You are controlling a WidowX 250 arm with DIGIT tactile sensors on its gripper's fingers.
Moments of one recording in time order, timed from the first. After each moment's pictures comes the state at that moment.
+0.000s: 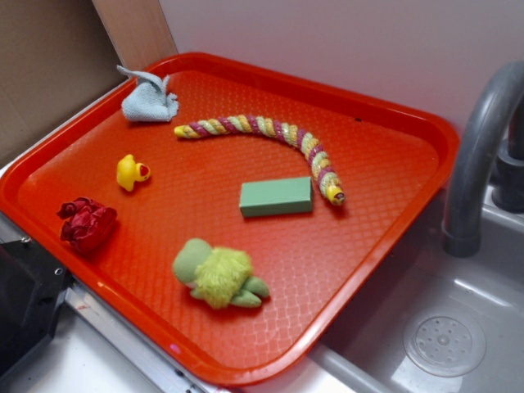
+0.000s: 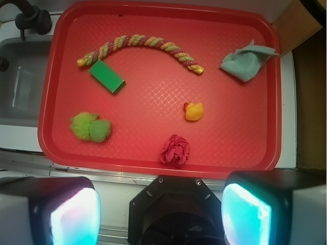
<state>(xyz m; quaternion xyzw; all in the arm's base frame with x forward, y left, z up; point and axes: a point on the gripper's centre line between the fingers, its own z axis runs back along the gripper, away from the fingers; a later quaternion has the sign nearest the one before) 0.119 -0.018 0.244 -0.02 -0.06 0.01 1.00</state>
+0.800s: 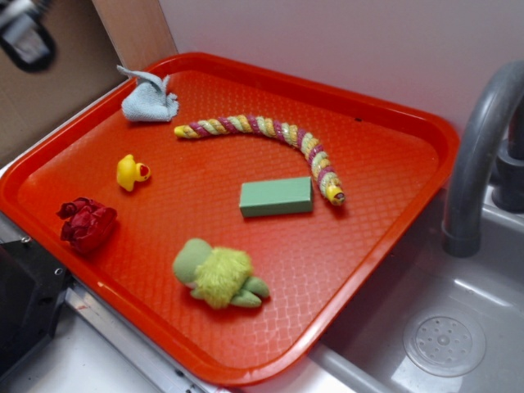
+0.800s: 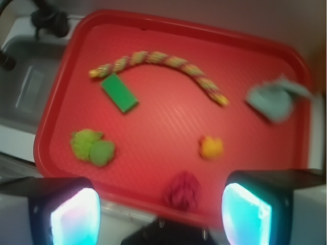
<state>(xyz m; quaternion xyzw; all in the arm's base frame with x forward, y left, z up) 0.166 -0.040 0.199 -0.04 -0.09 -0.13 0.99</state>
